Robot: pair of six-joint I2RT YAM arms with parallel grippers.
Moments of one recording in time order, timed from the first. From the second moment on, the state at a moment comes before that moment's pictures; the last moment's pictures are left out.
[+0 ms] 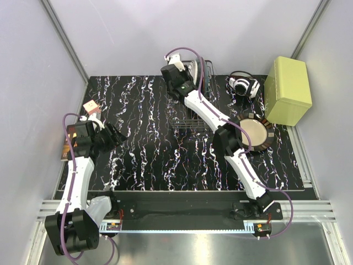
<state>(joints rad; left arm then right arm) 0.18 0.94 0.69 -0.53 0.37 -0.42 0.67 2.57 2.59 -0.52 0.90 -0.06</state>
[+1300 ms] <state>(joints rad) 0.01 1.22 0.89 -0.57 0.23 -0.23 0.22 1.35 0.87 -0.56 0.00 -0.69</state>
